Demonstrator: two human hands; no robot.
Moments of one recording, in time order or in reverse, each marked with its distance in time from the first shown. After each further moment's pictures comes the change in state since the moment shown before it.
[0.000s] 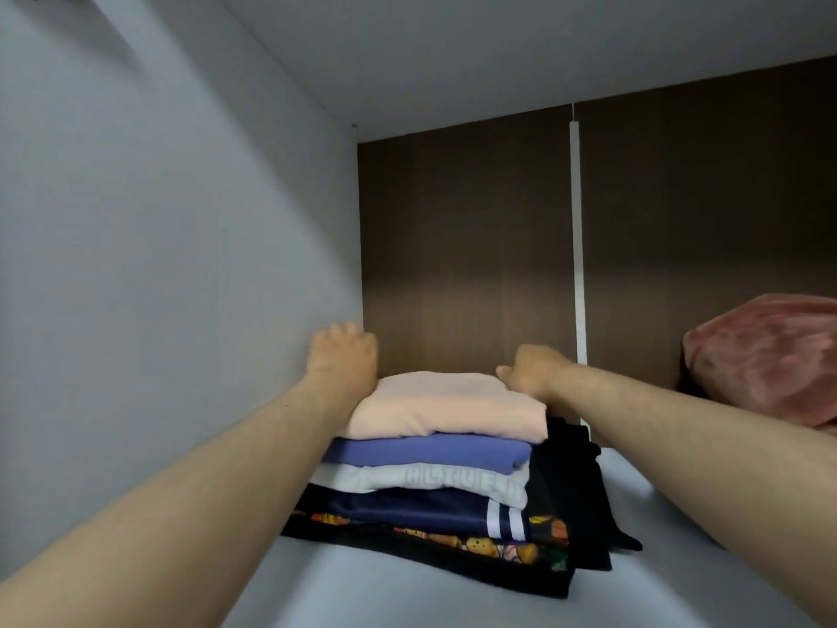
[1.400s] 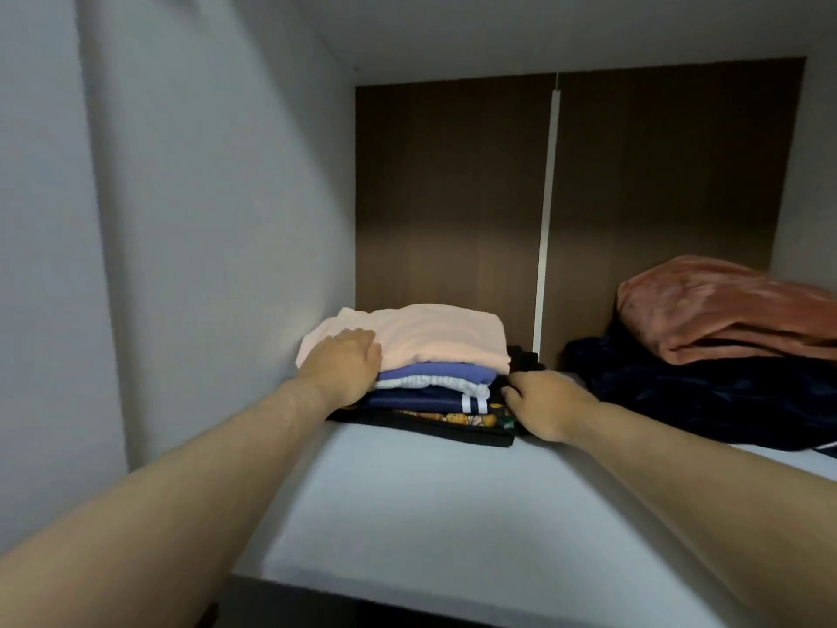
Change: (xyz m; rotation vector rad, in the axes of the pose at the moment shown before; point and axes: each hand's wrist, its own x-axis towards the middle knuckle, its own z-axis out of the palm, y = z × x) left_hand -0.121 -0.005 0.012 -0.612 -0.113 0.068; right_hand -0.143 0.036 0.046 -0.083 -0.047 -0.107
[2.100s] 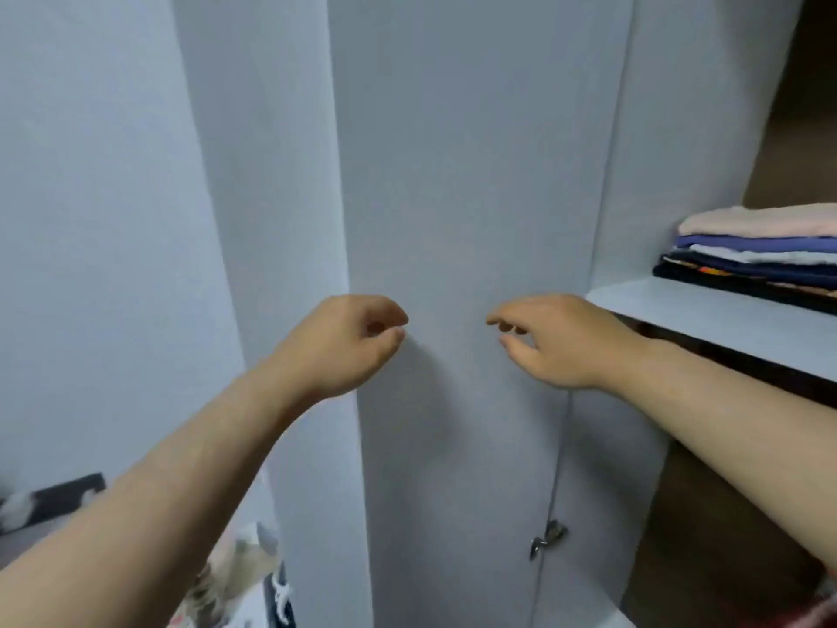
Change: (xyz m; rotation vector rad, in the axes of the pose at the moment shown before) left_hand -0.541 0.026 -0.254 0.218 0.189 -0.572; right_hand -0.306 -0.296 -0.012 0.223 0.075 -1.188
